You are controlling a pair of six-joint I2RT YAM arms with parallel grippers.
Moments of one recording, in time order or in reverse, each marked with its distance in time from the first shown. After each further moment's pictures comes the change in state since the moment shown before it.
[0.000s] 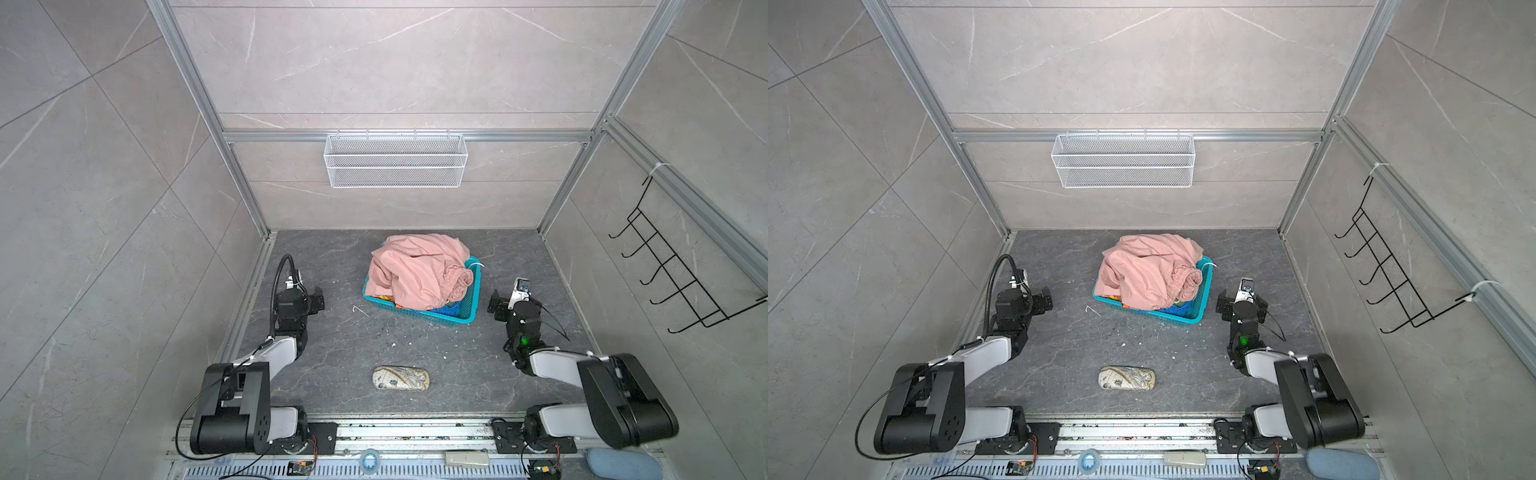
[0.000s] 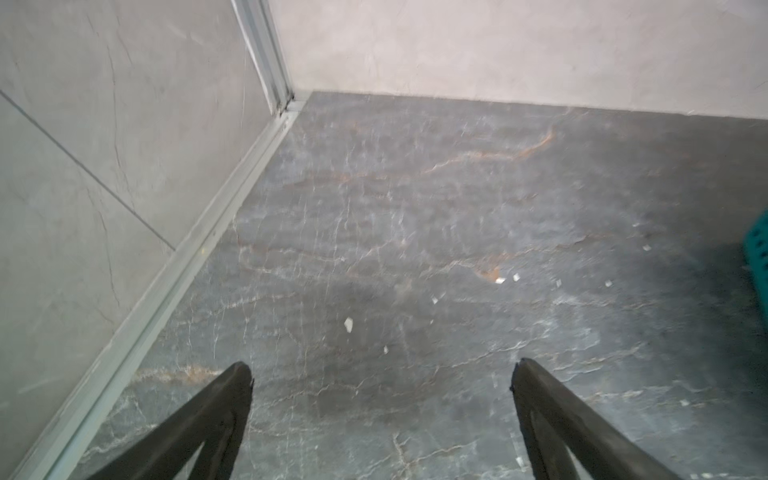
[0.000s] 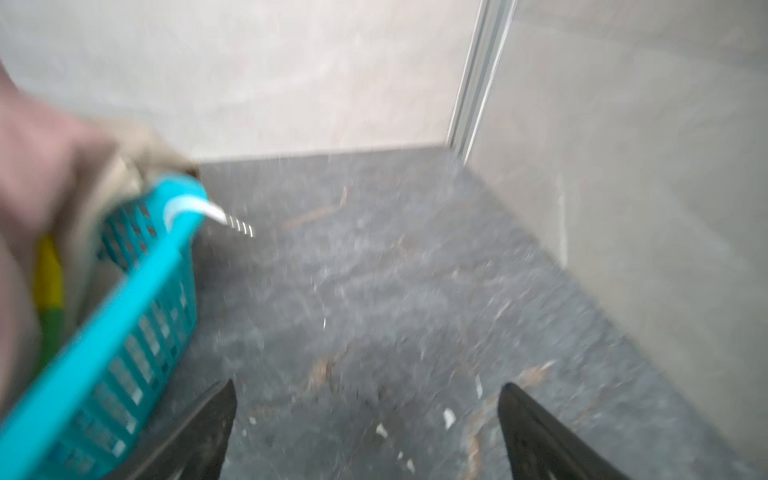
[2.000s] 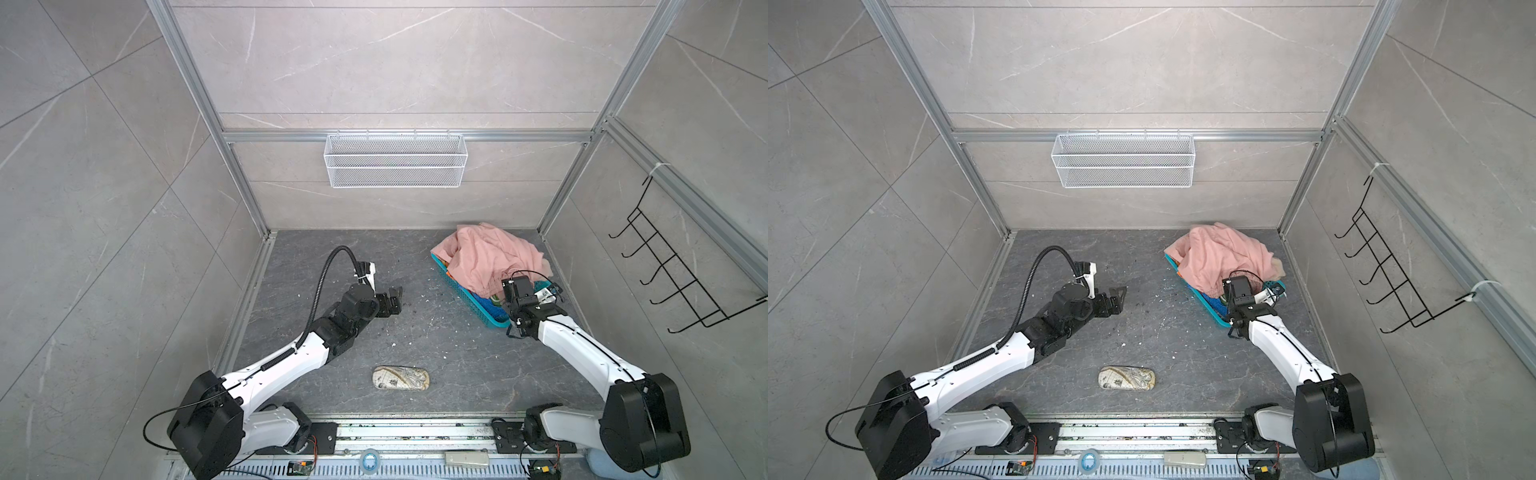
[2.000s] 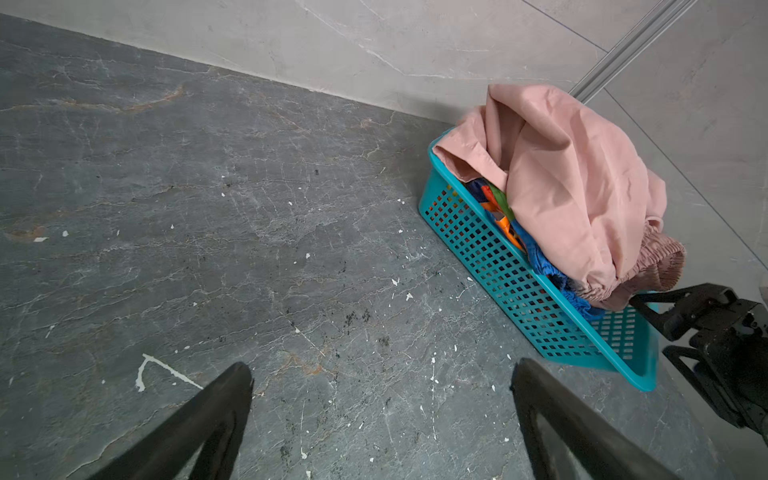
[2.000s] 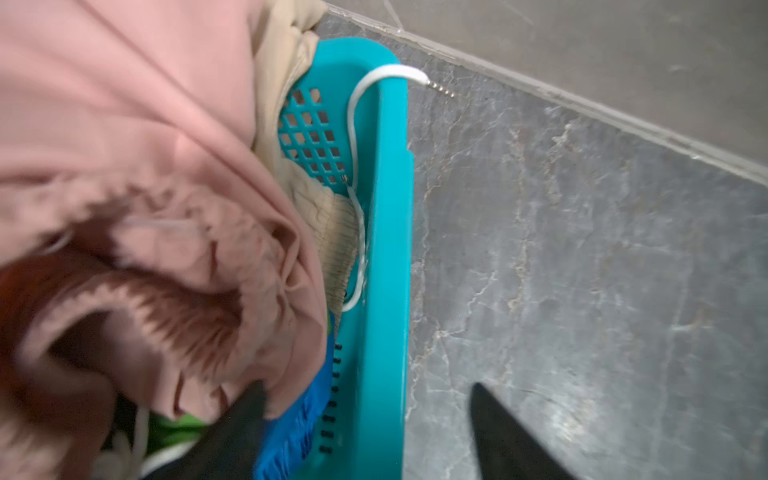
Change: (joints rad) left arm -0.667 -0.069 0.295 -0.381 0.005 -0.520; right arm 0.037 0.010 0.491 -1.288 0.163 0.947
